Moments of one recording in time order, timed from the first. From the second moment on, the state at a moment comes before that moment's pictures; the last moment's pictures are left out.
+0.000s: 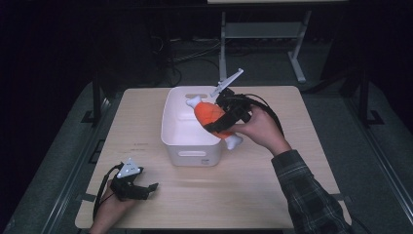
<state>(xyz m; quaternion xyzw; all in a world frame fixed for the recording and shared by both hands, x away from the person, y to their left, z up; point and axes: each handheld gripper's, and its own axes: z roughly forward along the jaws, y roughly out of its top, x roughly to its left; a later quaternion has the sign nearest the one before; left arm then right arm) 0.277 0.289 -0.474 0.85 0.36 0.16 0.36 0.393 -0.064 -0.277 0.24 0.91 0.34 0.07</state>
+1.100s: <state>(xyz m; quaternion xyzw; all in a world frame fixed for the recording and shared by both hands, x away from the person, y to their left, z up) 0.278 0.290 -0.474 0.85 0.36 0.16 0.36 0.425 -0.003 -0.286 0.19 0.93 0.30 0.06</state>
